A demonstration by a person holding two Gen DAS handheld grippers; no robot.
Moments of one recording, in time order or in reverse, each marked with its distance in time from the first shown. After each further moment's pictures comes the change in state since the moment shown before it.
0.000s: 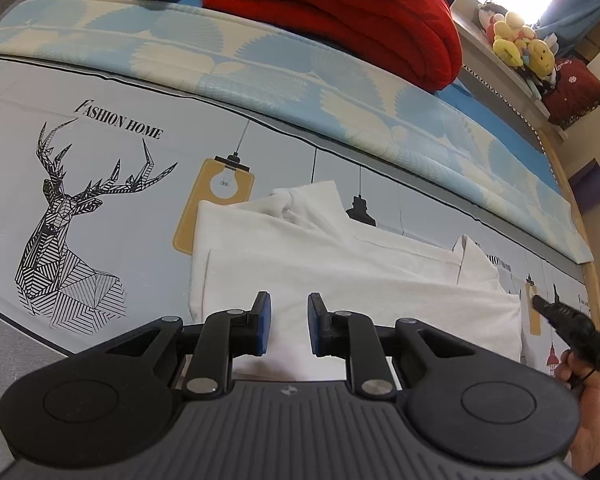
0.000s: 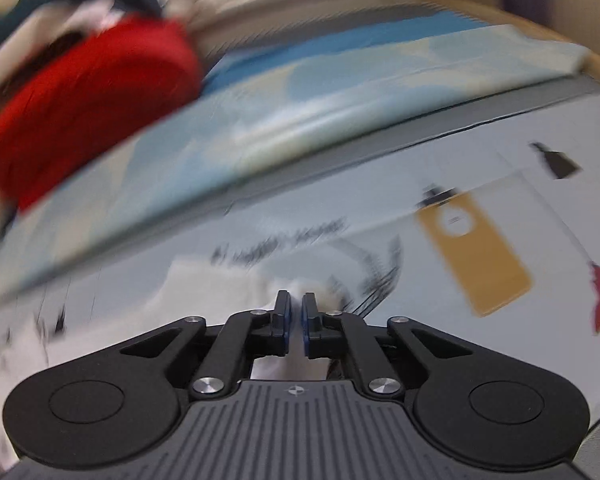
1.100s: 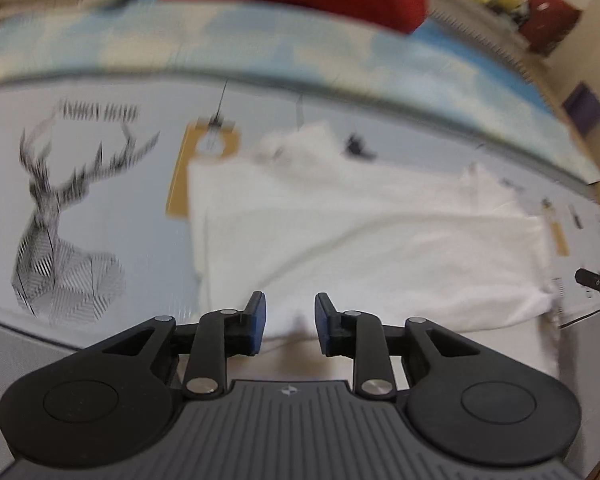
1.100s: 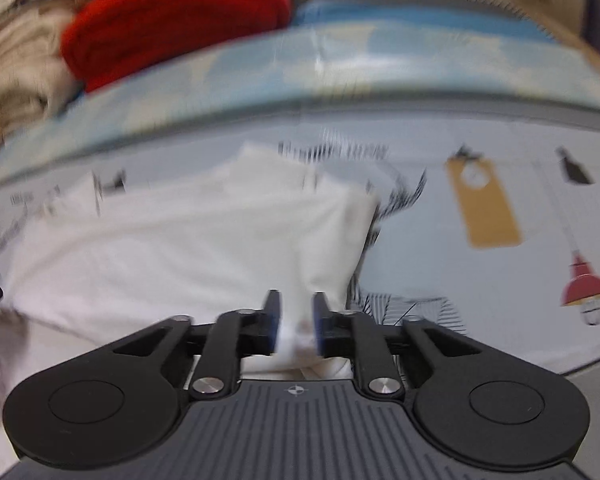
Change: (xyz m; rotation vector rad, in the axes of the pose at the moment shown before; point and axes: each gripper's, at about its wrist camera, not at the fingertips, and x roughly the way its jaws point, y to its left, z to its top) left arm 0.007 -0.006 -0.044 0.209 0.006 0.029; right arm -0.086 0.009 -0.041 -0.308 0.180 0.124
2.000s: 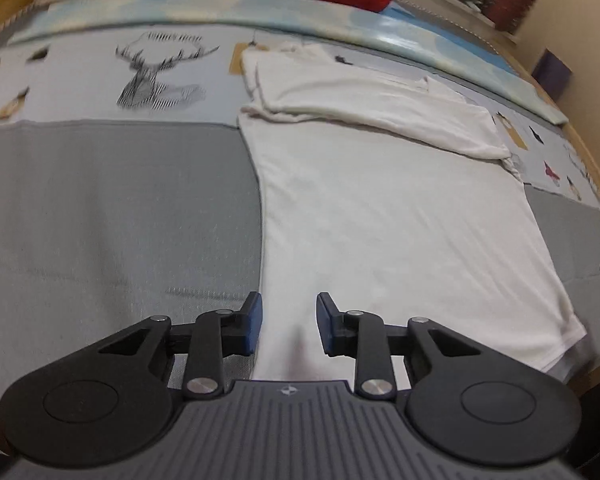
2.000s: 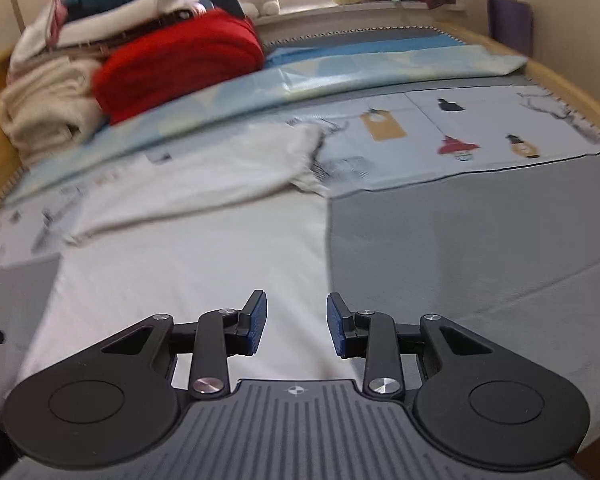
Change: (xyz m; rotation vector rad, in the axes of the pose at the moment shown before) left arm -0.126 0.022 -0.236 0.017 -0.022 0.013; right arm -0.181 0.009 -0.217 0.092 -0.142 -0.063
